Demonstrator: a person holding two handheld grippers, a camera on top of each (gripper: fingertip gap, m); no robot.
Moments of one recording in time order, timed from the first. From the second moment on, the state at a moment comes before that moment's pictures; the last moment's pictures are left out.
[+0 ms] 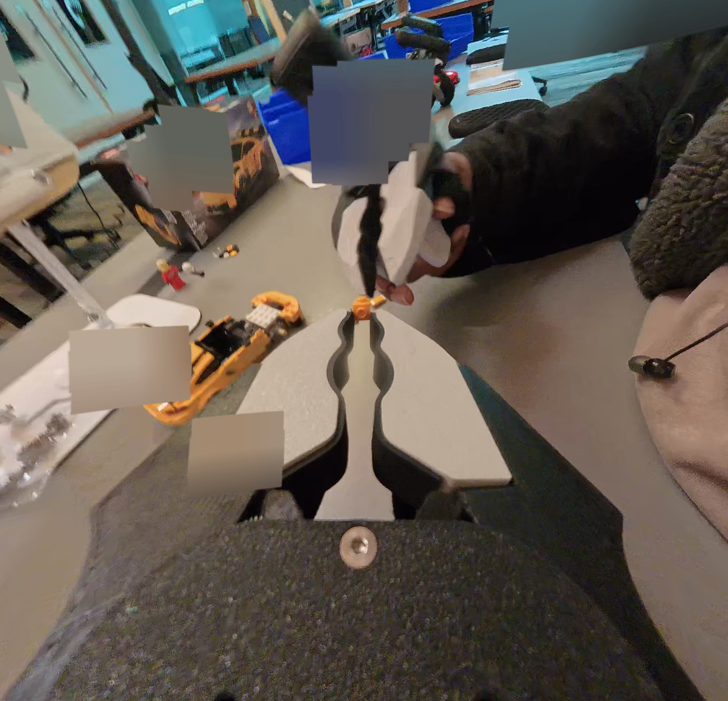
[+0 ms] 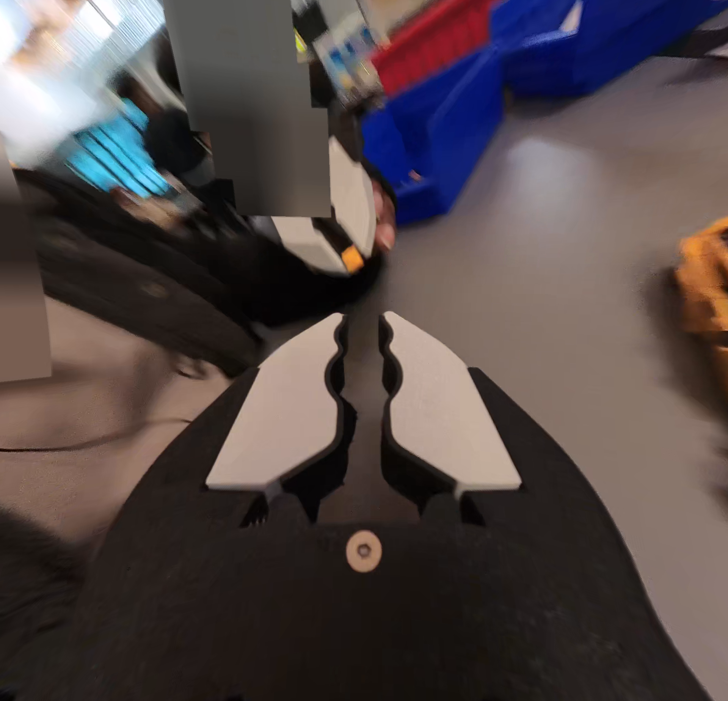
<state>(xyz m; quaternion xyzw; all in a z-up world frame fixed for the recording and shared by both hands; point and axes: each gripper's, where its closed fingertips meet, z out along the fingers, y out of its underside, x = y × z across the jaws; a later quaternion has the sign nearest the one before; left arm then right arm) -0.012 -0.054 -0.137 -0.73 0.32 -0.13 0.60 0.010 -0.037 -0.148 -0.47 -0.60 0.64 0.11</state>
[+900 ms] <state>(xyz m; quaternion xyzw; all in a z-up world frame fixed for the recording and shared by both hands) -0.037 -0.048 -0.159 -0.75 0.28 -0.20 0.57 -0.002 -0.060 -0.216 -0.43 -0.82 0.36 0.13</state>
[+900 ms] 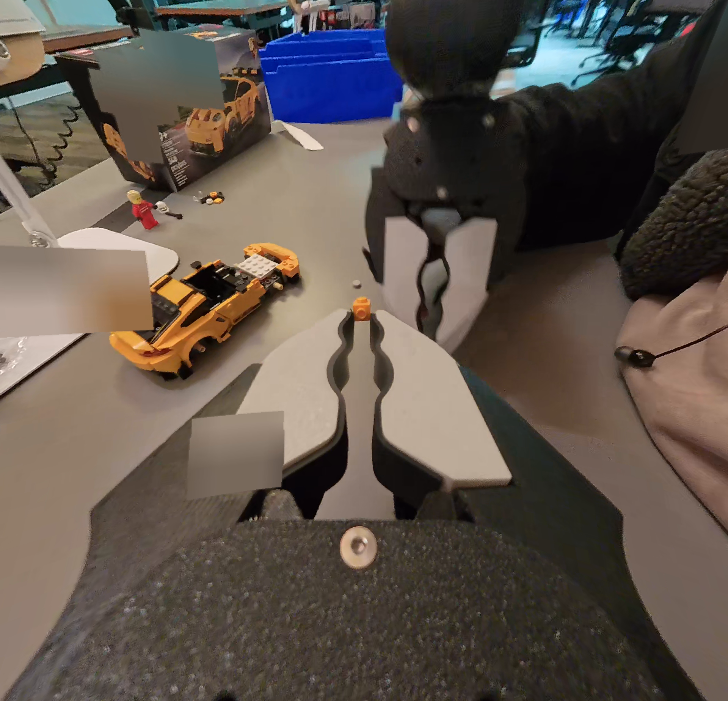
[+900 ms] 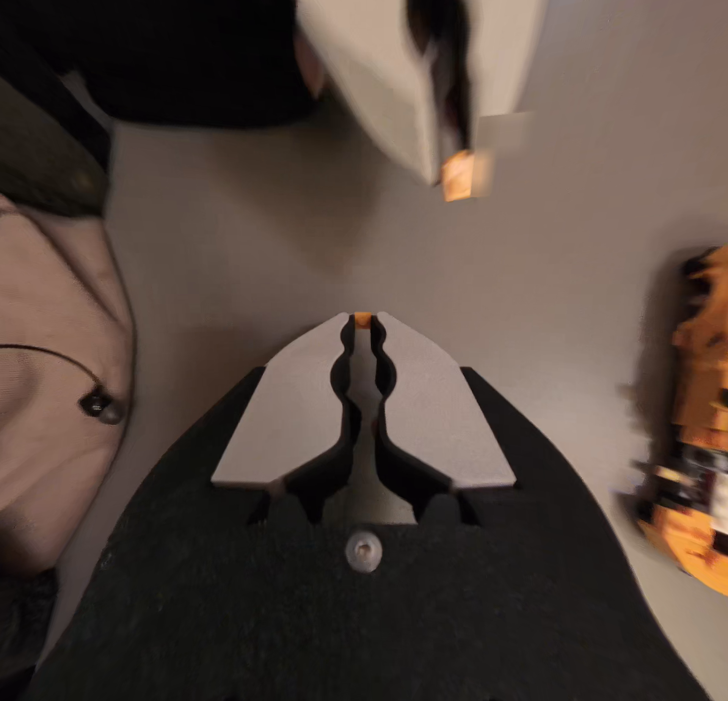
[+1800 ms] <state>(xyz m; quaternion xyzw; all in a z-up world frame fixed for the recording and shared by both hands) 0.007 -0.060 -0.146 -0.70 0.32 -0.28 0.58 0.001 -0.061 -0.140 -0.40 -0.74 0.51 0.15</state>
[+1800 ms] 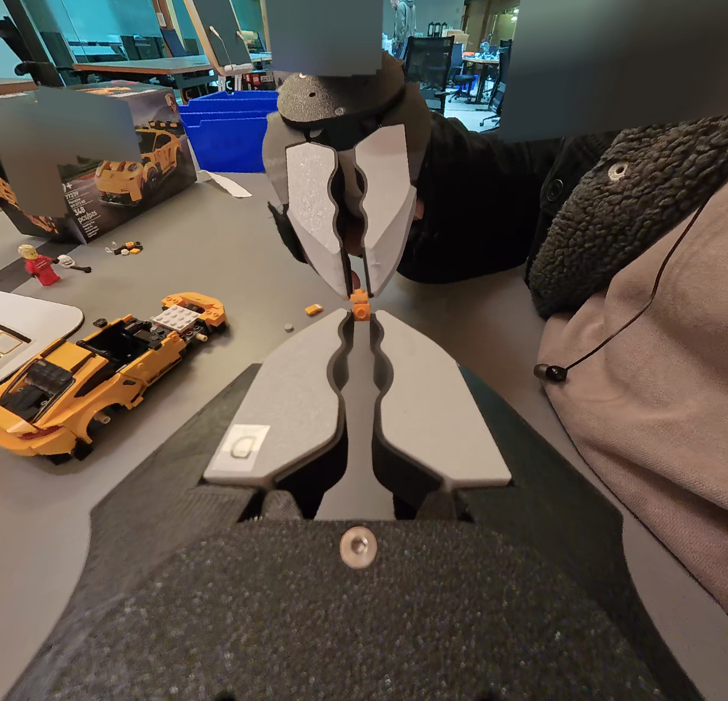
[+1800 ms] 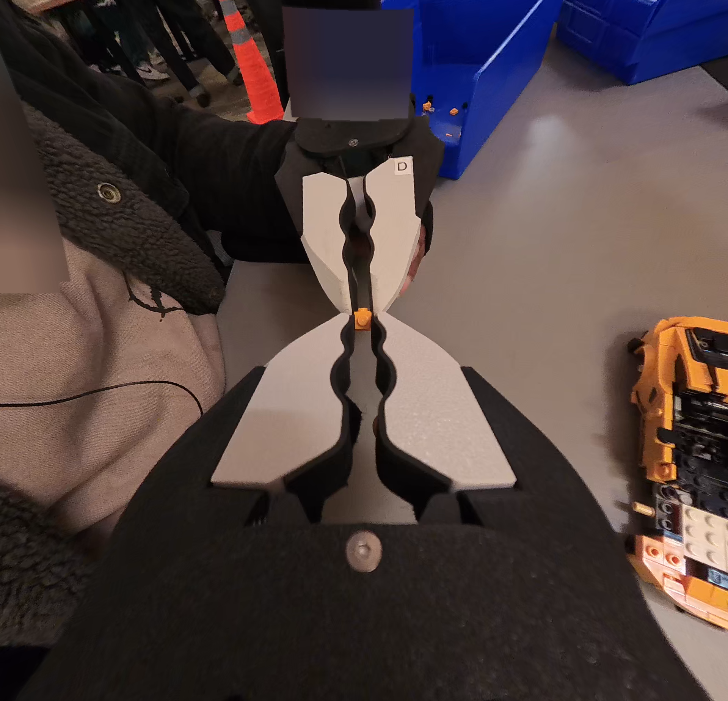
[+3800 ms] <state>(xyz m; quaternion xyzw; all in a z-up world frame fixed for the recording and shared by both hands) -0.015 -0.065 -0.080 -0.60 0.25 -0.22 0.72 -0.017 -0.066 -0.079 -0.34 -0.91 0.21 0.13</state>
